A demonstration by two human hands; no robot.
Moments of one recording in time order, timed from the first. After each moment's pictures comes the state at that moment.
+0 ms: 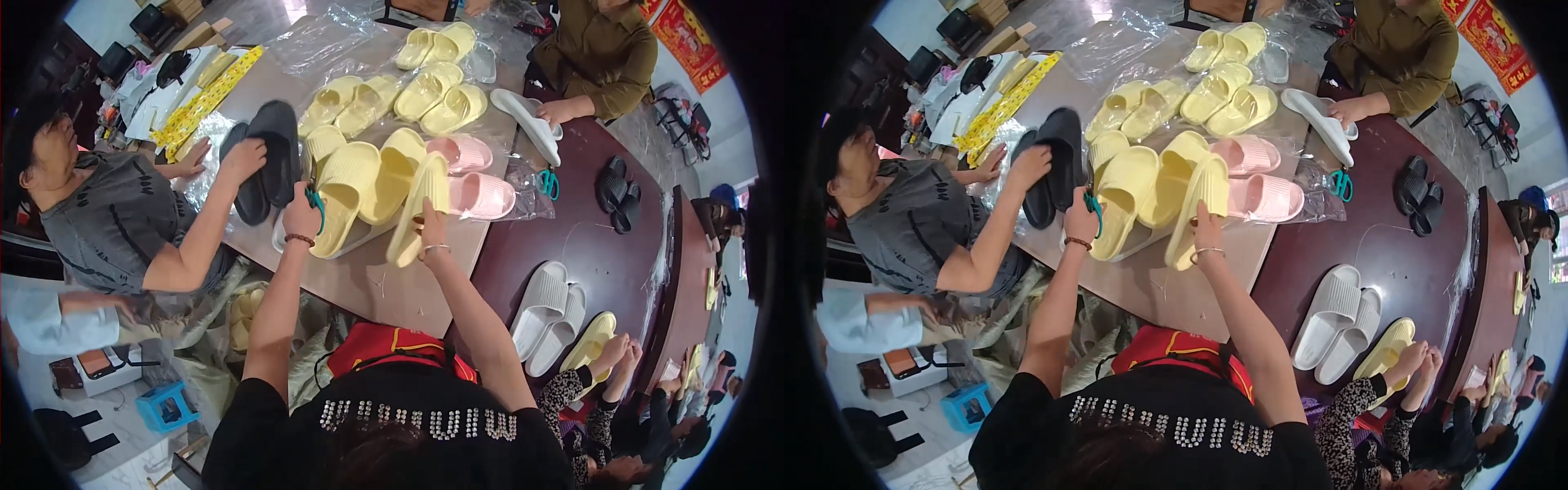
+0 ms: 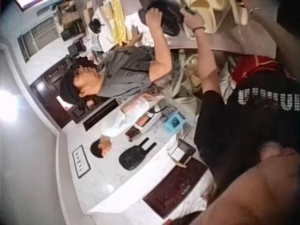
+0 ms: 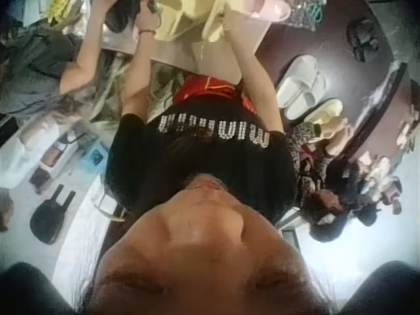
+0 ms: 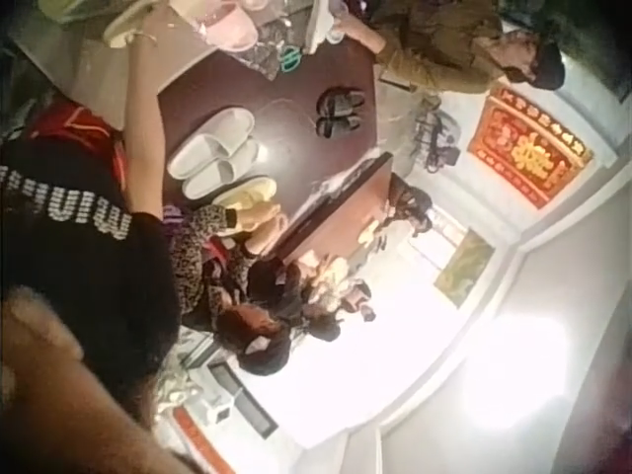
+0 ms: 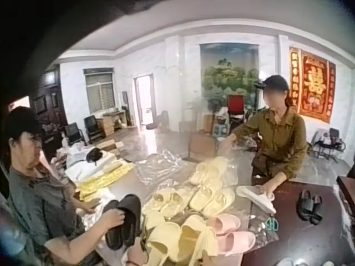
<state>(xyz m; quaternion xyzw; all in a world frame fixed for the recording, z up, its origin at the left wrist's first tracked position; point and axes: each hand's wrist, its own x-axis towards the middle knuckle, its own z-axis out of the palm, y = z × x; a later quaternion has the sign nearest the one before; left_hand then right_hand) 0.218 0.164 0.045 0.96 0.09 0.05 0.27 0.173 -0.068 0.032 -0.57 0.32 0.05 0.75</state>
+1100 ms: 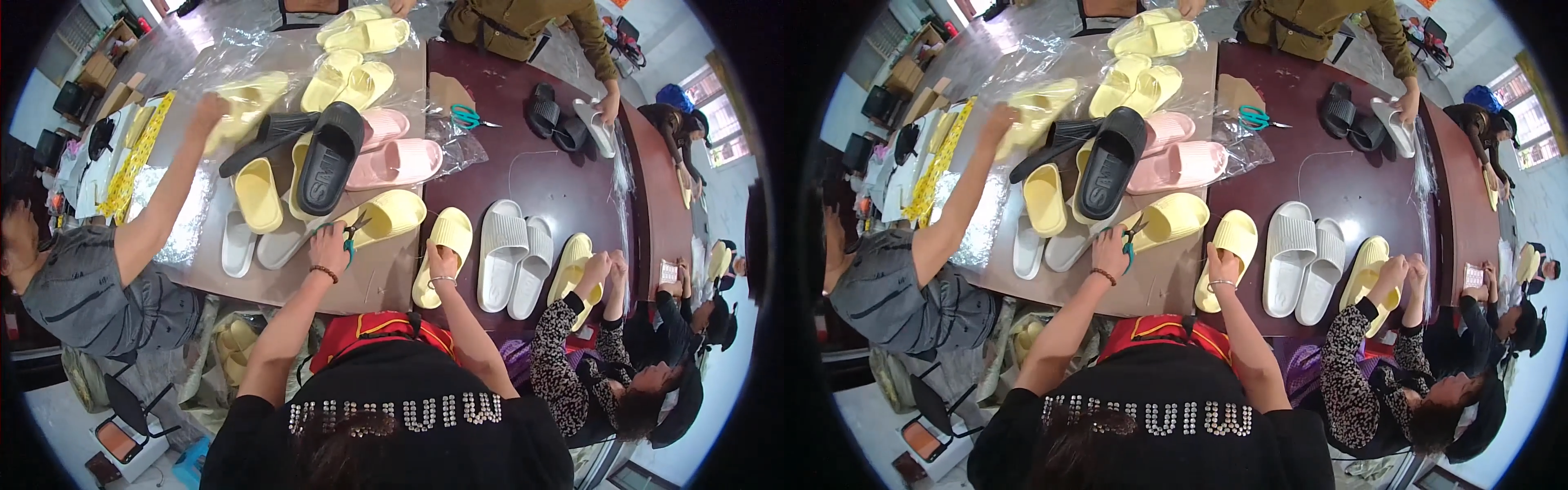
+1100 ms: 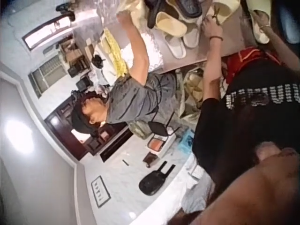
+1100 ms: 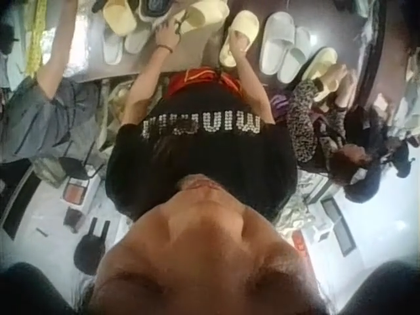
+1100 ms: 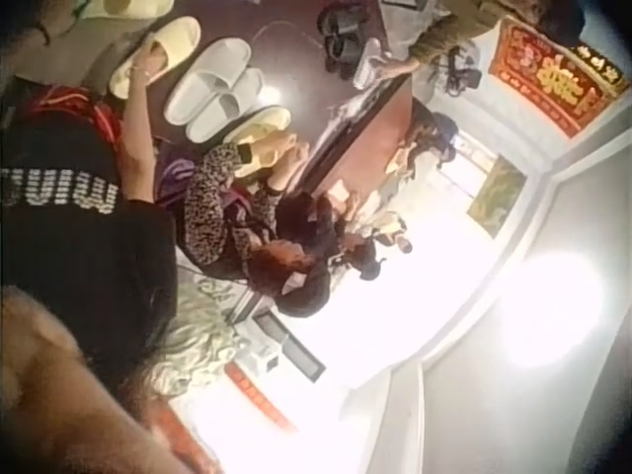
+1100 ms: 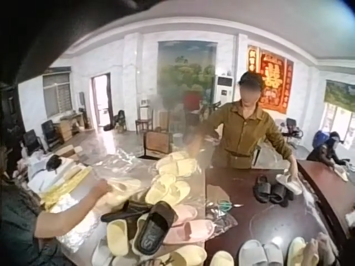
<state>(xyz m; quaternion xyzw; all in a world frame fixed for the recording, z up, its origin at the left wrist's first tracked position) 0.134 0.041 -0.012 0.95 -0.25 0.00 0.19 0.014 -0.177 -0.068 -0.83 0.39 -0.18 0.36</state>
